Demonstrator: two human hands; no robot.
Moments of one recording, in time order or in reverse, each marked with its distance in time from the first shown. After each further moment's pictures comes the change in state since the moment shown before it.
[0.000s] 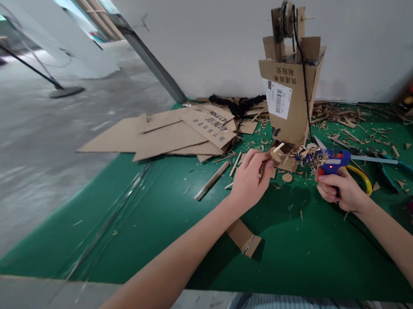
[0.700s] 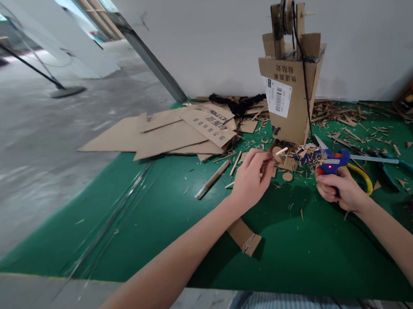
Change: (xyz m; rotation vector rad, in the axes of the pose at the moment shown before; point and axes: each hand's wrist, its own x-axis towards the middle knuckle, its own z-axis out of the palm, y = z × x) left_hand -0.002 0.001 0.001 -0.018 -0.033 -0.014; right_hand 0.000 0.003 -0.001 -0.032 -0.005 0.005
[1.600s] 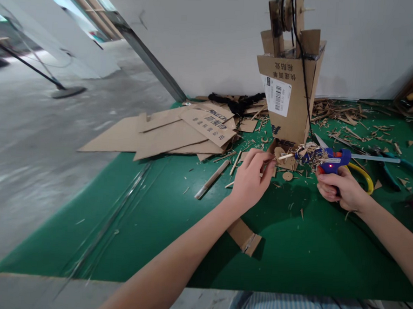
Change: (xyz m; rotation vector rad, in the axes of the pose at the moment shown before) left_hand -0.001 -0.001 -0.001 -0.014 -0.036 -0.028; right_hand -0.002 -0.001 0.001 -0.002 0.003 -0.002
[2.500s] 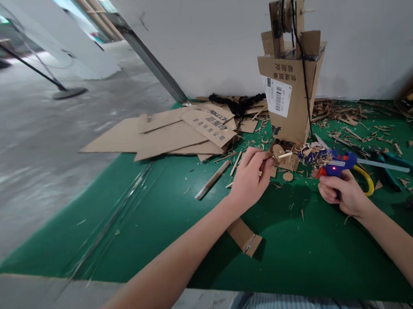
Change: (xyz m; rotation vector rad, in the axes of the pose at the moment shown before) left_hand 0.003 -0.001 -0.002 0.024 0.031 0.026; right_hand -0.006 0.005 0.004 0.039 0.053 -0.074
